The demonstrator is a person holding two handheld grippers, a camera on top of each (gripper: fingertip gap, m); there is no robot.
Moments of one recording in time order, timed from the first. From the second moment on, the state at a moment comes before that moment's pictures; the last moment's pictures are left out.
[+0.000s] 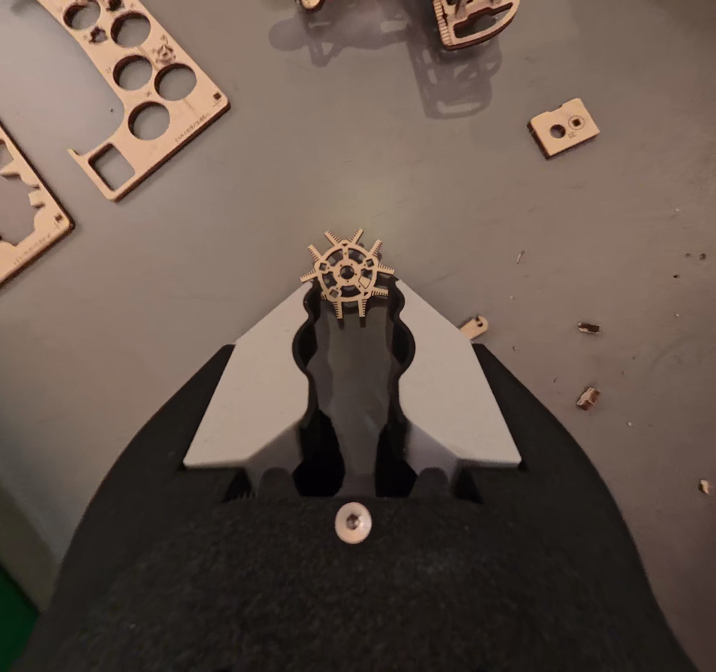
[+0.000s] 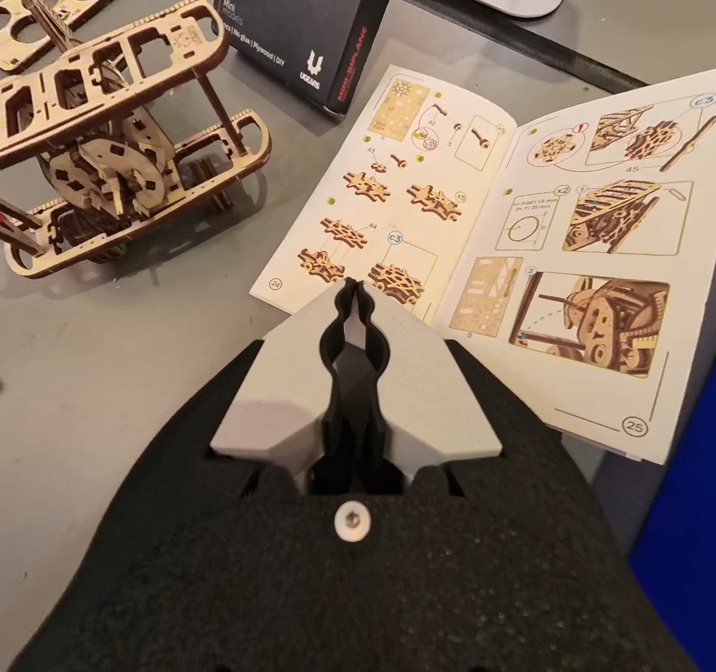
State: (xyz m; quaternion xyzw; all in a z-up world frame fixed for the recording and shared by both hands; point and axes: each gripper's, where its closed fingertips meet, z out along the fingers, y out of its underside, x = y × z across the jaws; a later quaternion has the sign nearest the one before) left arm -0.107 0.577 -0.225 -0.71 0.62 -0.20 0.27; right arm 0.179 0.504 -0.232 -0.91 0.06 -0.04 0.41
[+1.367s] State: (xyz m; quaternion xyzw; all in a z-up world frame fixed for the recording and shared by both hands) left arm -0.009 0.382 -0.145 -0.50 0.73 -0.37 0.28; right arm 0.048 0.323 -0.152 -0.80 0.13 0.23 0.54
